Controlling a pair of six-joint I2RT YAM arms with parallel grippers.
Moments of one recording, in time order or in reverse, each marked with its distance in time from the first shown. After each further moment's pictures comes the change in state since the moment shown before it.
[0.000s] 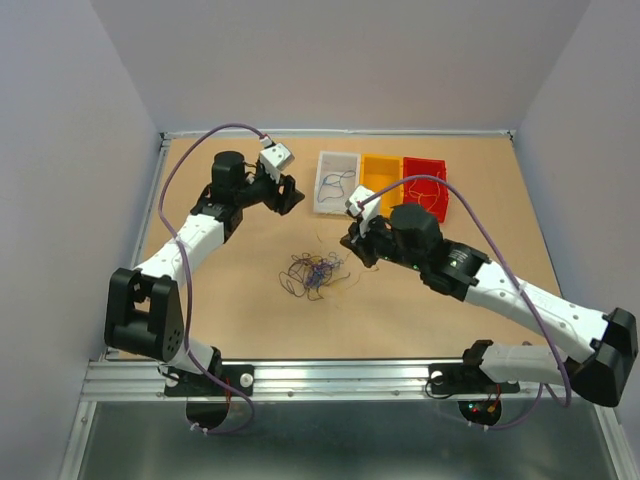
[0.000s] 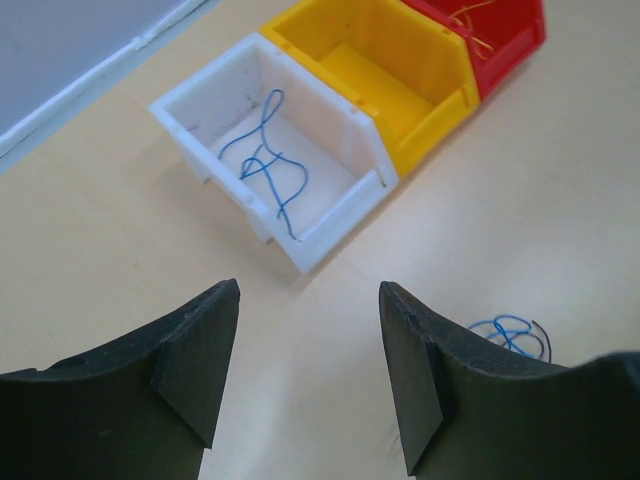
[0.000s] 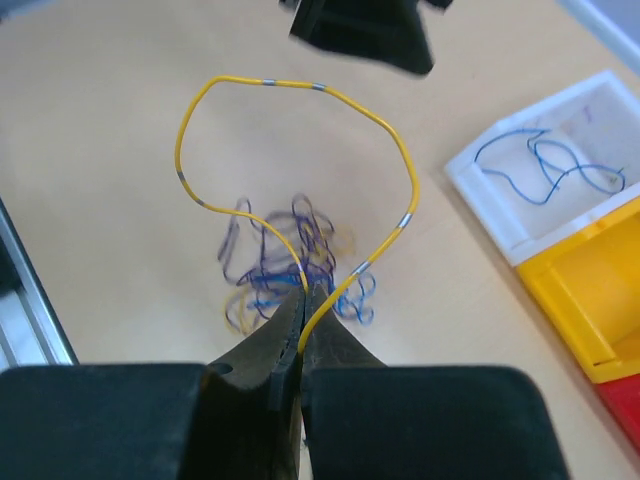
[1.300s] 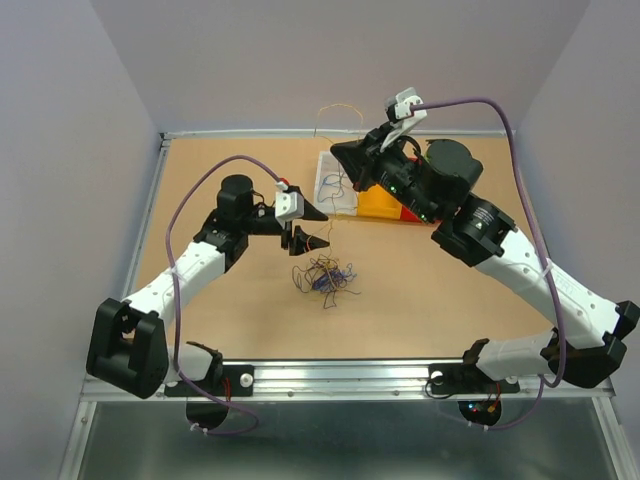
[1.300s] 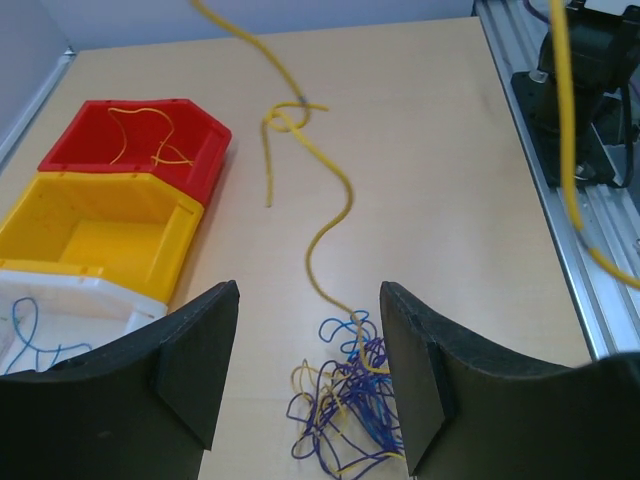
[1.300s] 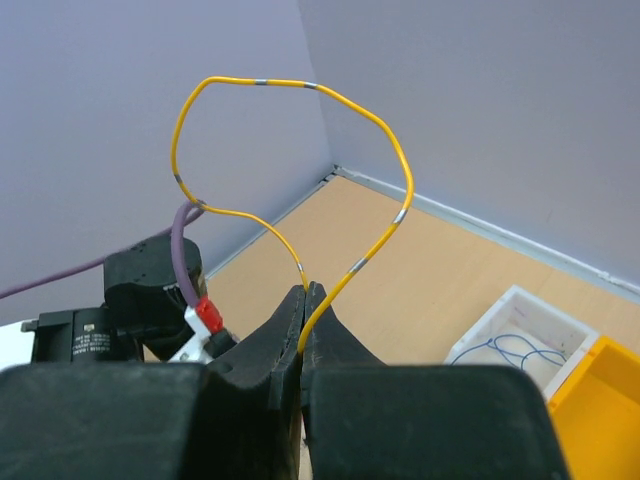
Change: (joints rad) left arm -0.116 -0.193 -0.189 0.113 0.553 0.124; right arm 0.000 0.113 0.566 0.063 0.225 0.240
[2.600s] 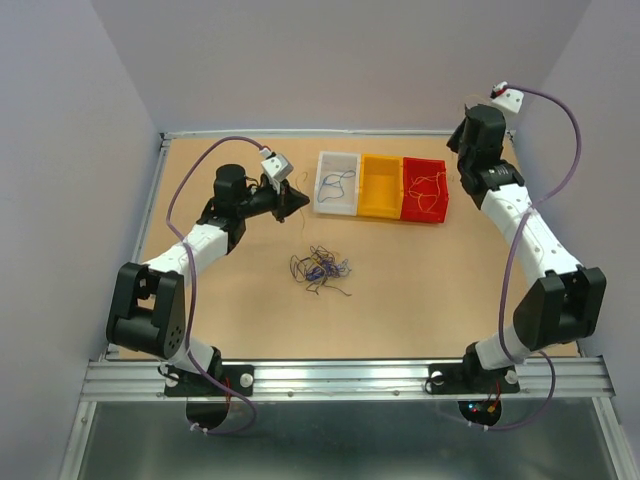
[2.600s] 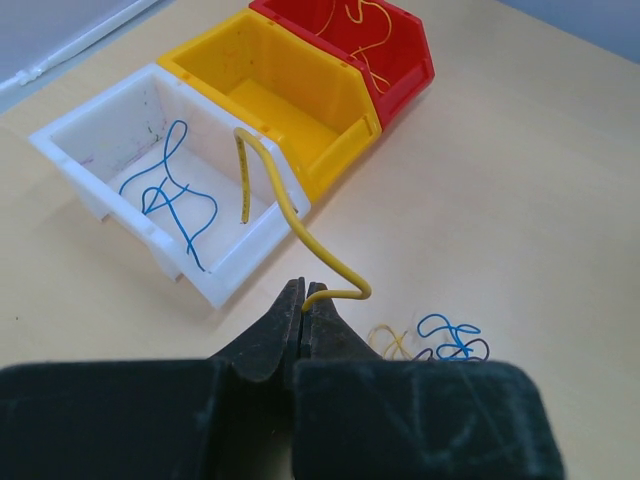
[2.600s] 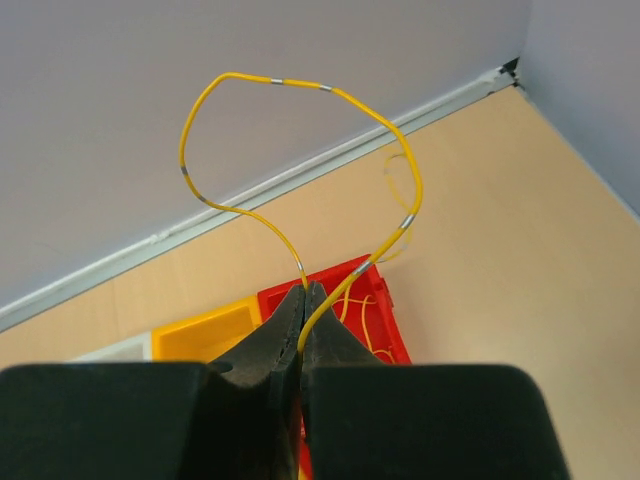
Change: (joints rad) left arm 0.109 0.206 0.041 0.148 -0.335 -0.280; right arm -0.708 0.193 -0.161 0.033 0.316 0.216
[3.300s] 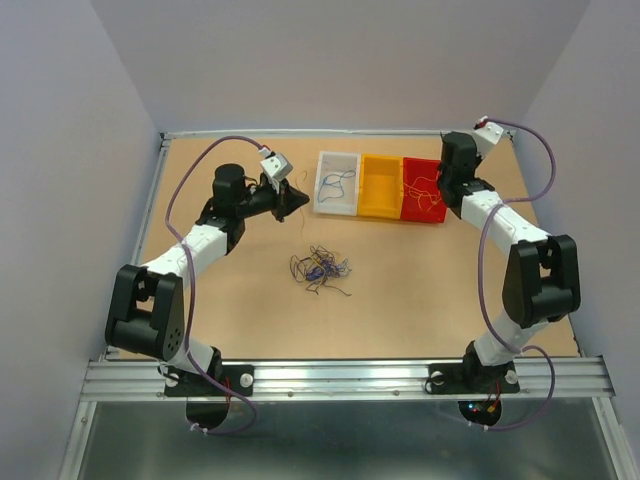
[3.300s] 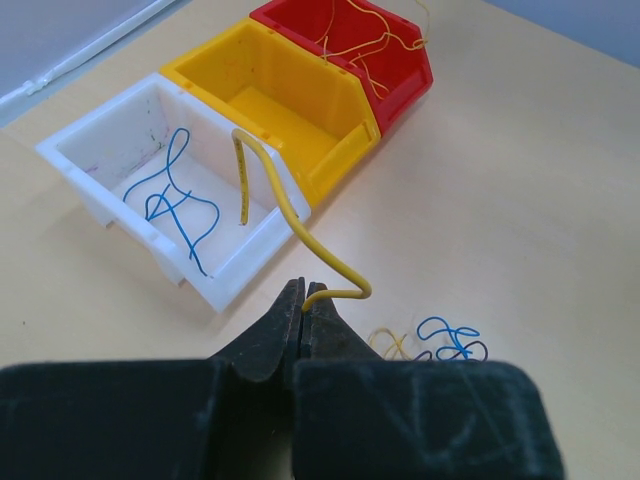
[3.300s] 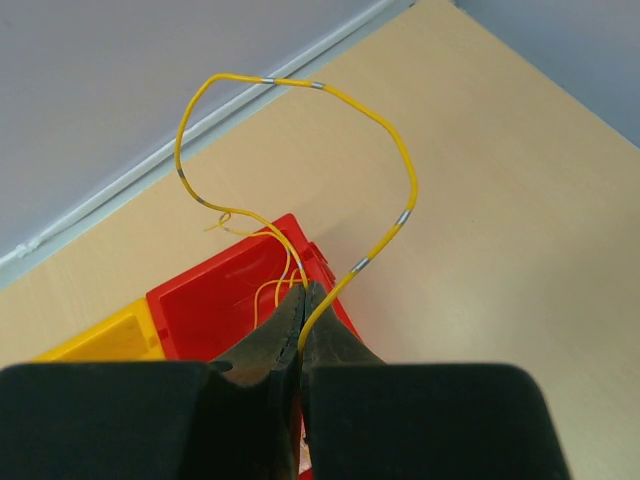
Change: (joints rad) left arm 0.000 -0.012 0.000 0.005 0.000 0.001; right arm -0.006 0.167 -0.182 0.166 0.180 0.102
